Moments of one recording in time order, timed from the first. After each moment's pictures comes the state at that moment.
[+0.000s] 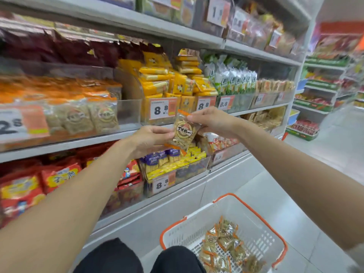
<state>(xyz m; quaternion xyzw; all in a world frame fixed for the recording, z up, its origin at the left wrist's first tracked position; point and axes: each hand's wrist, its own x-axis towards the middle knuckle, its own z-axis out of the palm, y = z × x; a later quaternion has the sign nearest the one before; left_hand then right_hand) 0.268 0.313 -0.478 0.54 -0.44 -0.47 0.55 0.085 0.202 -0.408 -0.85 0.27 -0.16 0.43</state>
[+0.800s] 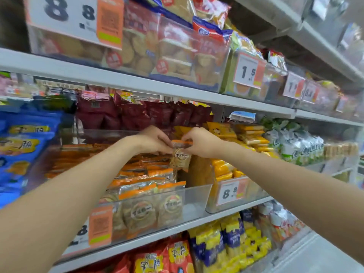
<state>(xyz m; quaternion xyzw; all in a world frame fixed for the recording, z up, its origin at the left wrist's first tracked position) 0.502 0.291 -0.342 0.73 -0.55 -0.12 0.38 0.354 0.178 -0.323 -0.97 0.17 -0.16 -0.06</state>
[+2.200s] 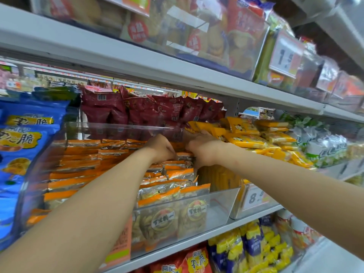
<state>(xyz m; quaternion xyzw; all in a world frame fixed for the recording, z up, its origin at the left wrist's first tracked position) 0.541 0.264 -0.393 0.77 -0.53 -0.05 0.35 0.407 0.178 -0.350 -0.94 0.18 0.04 -0.30</state>
